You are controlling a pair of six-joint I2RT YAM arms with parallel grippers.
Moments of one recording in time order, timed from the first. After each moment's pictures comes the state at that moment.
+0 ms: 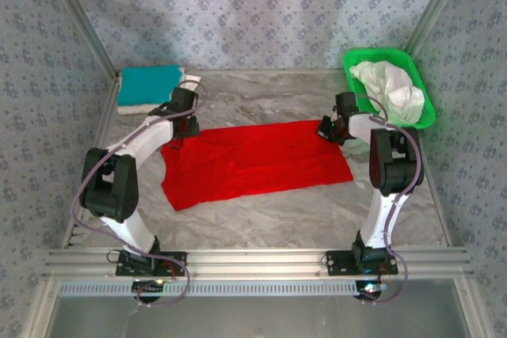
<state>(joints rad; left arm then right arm) -0.29 1.70 1.22 -0.56 -0.25 -0.32 0.07 1.93 1.20 -0.36 -0.25 0.53</state>
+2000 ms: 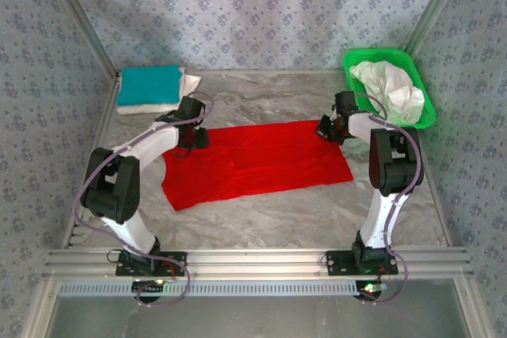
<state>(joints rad) -0.35 1.71 1.15 -0.56 -0.08 -0.39 0.07 1.93 1.22 -0.37 -0.25 0.51</state>
